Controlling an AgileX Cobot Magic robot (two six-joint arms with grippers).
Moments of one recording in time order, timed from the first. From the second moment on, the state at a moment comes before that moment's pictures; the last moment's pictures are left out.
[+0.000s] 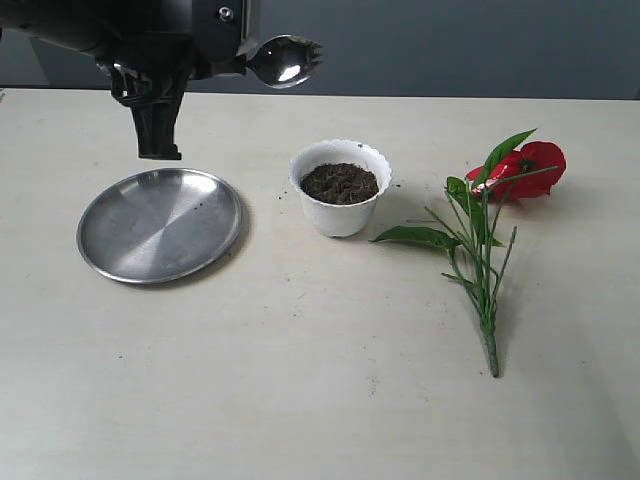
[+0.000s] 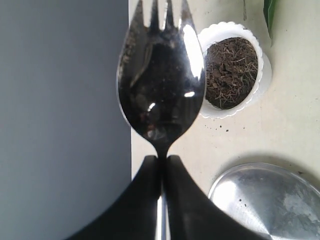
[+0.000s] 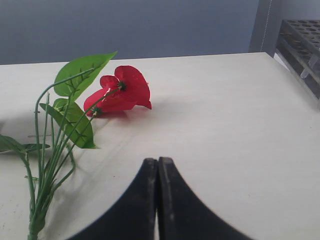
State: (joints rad) left arm -0.41 1.42 -1.20 -0.10 0.54 1.28; right arm 0.03 0.06 0.00 0.06 0.31 -0.04
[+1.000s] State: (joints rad) left arm -0.41 1.42 -1.20 0.14 0.47 1.75; right arm 0.03 0.06 0.00 0.06 0.31 -0.04
